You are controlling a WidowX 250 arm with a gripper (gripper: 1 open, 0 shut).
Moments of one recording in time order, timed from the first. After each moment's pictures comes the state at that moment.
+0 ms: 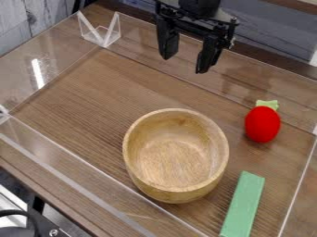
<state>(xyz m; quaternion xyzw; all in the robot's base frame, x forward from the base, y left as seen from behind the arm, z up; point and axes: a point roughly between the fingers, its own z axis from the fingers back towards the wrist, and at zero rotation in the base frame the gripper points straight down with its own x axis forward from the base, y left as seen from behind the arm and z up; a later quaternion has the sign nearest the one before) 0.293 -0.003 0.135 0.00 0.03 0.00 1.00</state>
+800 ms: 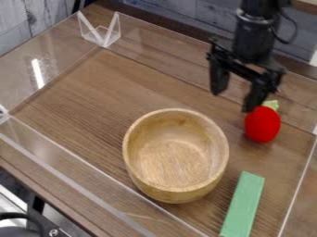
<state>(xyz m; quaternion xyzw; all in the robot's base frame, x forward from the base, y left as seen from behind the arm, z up) 0.313 -0.090 0.080 -0.02 0.05 -0.14 0.99</state>
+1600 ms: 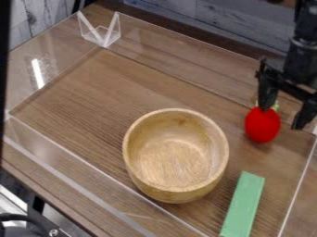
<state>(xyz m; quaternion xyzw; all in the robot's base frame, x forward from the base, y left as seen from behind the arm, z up) 0.344 -0.135 0.057 -0.04 0.02 -0.14 0.99</state>
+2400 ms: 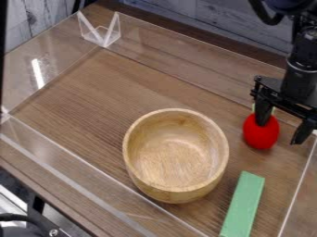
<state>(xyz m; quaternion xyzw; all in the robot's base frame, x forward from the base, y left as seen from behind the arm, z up) 0.334 -0.142 0.044 -0.03 -0.01 -0.08 1.00</state>
